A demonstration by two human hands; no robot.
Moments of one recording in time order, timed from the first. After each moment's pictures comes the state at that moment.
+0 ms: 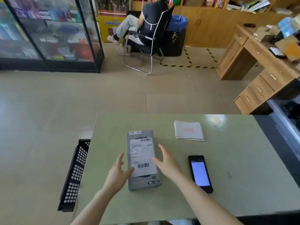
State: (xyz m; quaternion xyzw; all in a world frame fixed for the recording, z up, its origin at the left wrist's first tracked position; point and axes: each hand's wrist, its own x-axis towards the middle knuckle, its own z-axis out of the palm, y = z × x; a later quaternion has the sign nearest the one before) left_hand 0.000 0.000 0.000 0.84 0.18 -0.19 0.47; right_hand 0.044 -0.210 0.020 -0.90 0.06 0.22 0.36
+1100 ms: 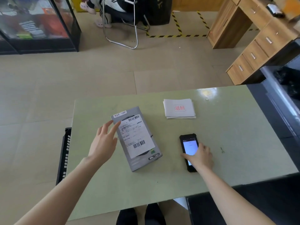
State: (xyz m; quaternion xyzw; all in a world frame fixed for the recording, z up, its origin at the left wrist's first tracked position) left_hand 0.076 -0.002 0.001 0.98 -0.03 -0.11 0.18; right_hand 0.013 -0.350 -0.040 -0.90 0.35 0.17 0.19
